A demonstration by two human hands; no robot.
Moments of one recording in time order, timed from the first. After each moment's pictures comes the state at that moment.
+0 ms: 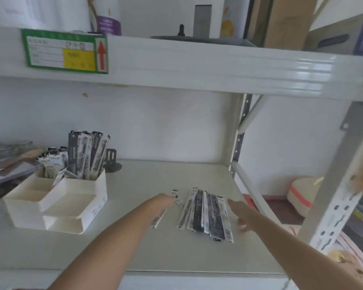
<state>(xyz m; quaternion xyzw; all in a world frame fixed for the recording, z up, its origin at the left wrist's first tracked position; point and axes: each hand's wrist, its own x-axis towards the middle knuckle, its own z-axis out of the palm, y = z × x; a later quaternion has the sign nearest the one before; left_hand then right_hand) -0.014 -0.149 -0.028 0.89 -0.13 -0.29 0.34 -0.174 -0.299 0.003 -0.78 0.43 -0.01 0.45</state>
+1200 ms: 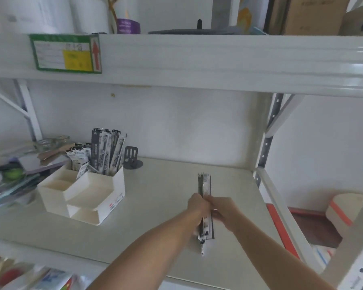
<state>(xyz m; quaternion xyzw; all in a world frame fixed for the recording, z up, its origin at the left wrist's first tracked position) -0.058 -0.207 -0.025 0.86 -0.09 -0.19 0.47 -0.102 -0.276 -0.021 -0.65 0.31 -0.08 0.69</state>
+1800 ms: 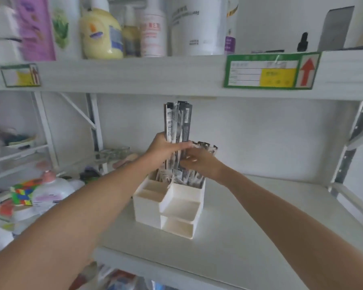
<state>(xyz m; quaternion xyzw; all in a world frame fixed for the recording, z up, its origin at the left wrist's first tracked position) 0.068 0.102 0.128 0.76 -0.22 0.04 0.61 0.015 -0.017 0.115 -0.90 -0.05 -0.09 0.42</state>
